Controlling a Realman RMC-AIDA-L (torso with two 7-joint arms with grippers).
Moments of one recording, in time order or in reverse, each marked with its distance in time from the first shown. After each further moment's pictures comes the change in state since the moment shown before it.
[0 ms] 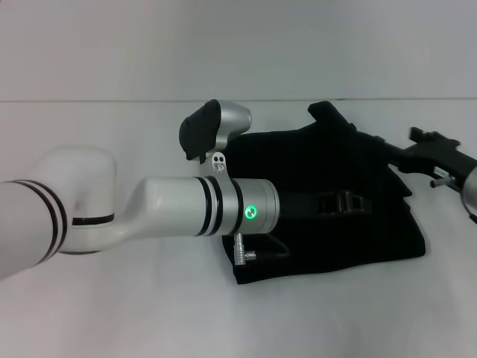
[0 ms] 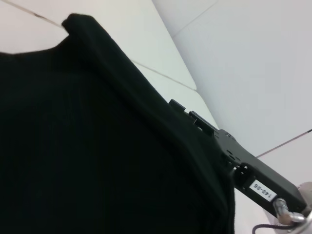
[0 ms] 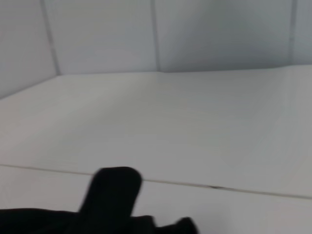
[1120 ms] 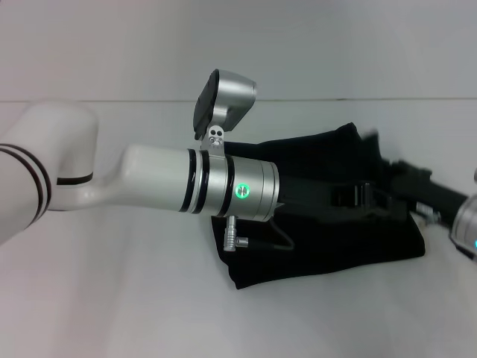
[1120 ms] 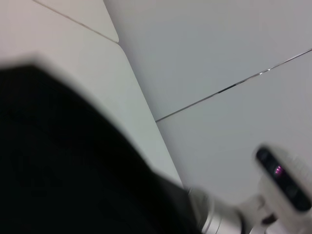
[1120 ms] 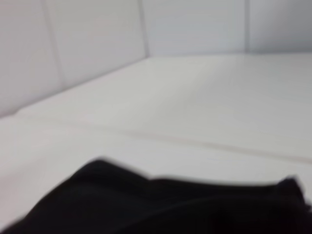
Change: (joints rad) left arm -0.001 0.003 0.065 0.189 0.083 0.369 -0.257; right arm -0.073 0.002 -0.045 -0.005 -0.132 -0.235 0.019
